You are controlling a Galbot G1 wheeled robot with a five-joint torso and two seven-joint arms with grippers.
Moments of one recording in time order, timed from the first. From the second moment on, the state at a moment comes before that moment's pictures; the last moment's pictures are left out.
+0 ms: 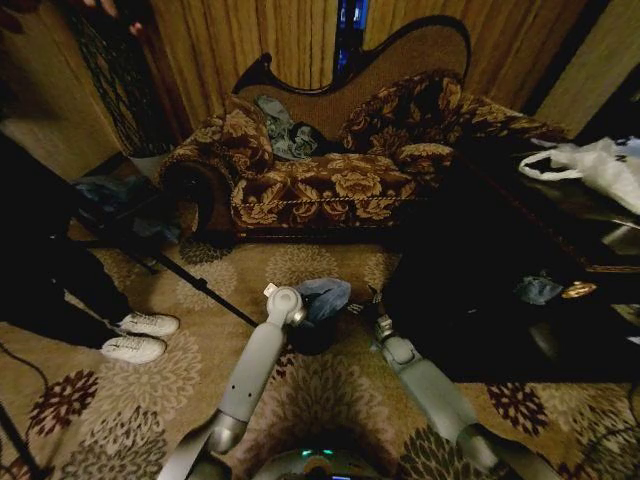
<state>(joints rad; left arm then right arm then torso) 0.77 -1.45 -0.16 -1.63 -1.41 0.40 -1.00 -0.73 1.22 -0.04 1.02 0.23 0.35 0.05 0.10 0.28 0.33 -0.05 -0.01</state>
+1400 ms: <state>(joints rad) 0.71 -1.08 -0.10 -1.43 -0.11 0.19 0.59 -0.87 1.20 0.18 1.05 0.17 0.48 0.02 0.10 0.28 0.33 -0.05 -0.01</state>
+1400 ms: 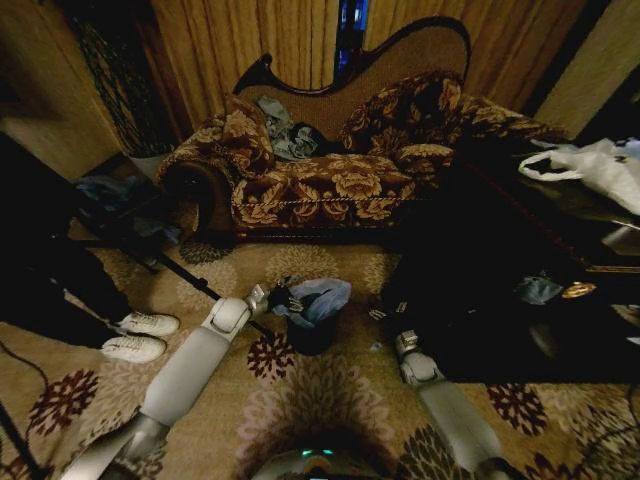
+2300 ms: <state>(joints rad) 0.67 -1.11 -0.06 -1.33 -0.07 0.18 0.64 -0.87 1.19 0.19 1.04 0.15 0.51 0.01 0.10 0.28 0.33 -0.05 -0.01</state>
